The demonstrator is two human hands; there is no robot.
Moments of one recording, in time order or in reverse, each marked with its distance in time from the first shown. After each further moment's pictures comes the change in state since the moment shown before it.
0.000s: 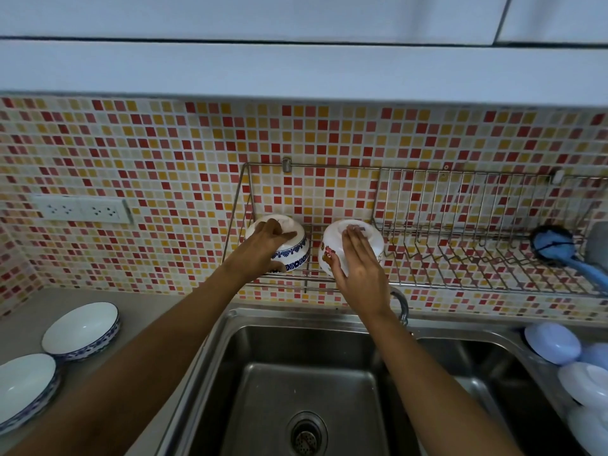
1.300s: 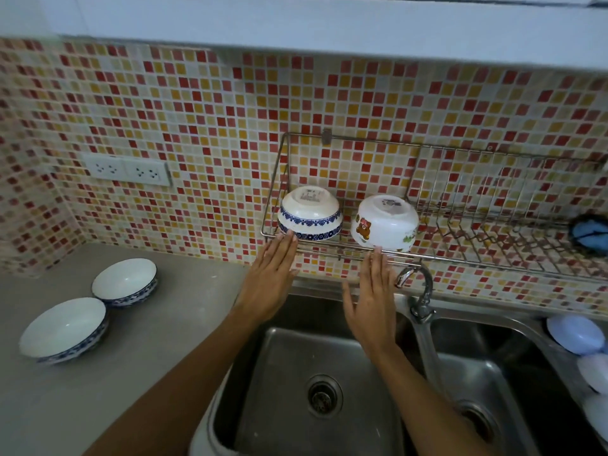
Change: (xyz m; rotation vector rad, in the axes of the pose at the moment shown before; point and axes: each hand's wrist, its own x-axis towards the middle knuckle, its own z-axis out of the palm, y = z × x) left_hand -0.126 0.021 0.051 0.025 0.121 -0.179; right_hand -0.094 -0.054 -0.002 0.023 -0.318 0.177
